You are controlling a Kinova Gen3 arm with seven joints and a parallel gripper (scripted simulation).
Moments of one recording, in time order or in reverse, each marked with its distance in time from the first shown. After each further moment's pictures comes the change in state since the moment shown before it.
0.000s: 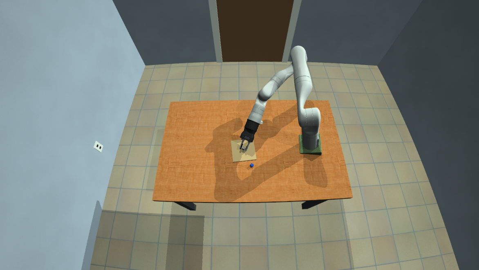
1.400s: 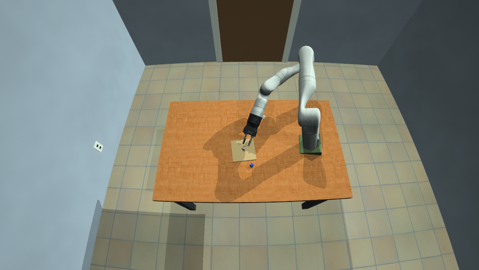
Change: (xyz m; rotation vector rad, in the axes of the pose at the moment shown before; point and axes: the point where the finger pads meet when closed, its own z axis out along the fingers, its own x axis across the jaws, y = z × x) arm 0.005 0.003 -0.035 -0.003 0.023 -0.008
